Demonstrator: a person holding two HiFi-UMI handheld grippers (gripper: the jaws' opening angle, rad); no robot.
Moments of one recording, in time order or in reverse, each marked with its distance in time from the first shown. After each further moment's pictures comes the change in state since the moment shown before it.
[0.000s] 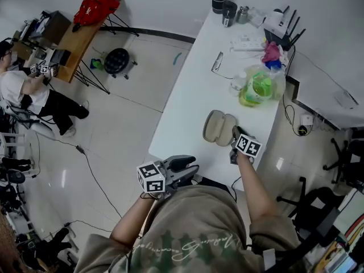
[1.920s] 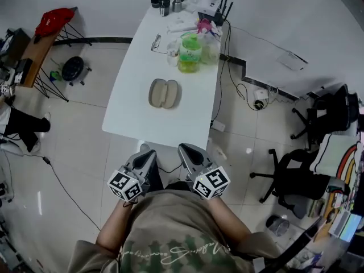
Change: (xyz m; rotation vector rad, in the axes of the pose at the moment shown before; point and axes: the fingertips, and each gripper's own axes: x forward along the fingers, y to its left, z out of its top) left arm 0.006 -0.104 -0.138 0.279 -0.122 0.284; right arm -0.354 0.156 -0.098 -0.340 -0.389 0.461
